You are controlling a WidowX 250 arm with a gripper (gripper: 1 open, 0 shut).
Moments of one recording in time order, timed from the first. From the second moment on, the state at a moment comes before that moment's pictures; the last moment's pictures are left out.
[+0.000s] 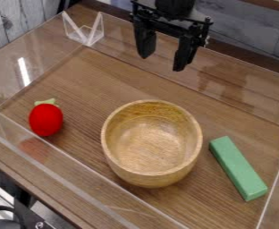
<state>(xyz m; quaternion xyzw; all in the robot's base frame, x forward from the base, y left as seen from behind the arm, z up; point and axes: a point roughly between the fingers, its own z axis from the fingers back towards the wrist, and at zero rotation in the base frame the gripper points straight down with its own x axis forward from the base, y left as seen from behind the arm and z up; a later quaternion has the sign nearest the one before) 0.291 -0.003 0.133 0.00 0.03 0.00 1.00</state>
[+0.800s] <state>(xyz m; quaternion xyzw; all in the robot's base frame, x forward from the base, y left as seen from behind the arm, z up) 0.216 0.100 0.100 -0.01 0.04 0.07 1.00</state>
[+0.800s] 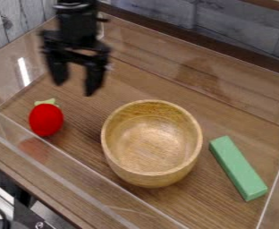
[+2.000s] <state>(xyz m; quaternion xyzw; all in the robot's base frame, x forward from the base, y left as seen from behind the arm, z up) 0.200 0.156 0.045 -0.02 0.02 0.14 0.99</state>
